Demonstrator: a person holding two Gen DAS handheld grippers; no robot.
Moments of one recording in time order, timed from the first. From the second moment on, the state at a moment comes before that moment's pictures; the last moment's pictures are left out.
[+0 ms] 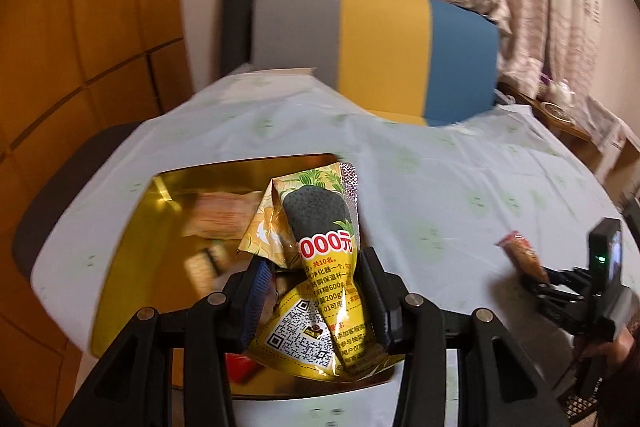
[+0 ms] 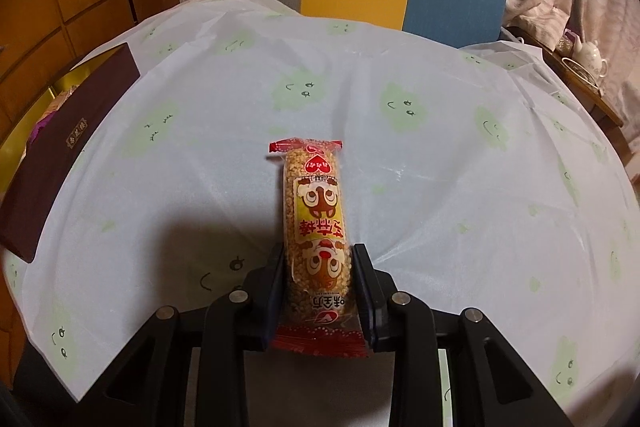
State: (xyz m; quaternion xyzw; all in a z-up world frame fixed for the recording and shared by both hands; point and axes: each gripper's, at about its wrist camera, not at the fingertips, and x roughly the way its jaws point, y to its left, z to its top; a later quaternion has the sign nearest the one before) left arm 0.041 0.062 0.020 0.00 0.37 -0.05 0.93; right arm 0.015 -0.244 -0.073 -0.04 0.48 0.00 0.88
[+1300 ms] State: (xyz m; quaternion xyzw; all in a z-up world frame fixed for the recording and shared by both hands) left arm 0.034 0.153 -0.018 -0.07 0.42 0.05 0.90; right arm 0.009 -0.245 -0.074 -0.02 0.45 -0.01 0.89
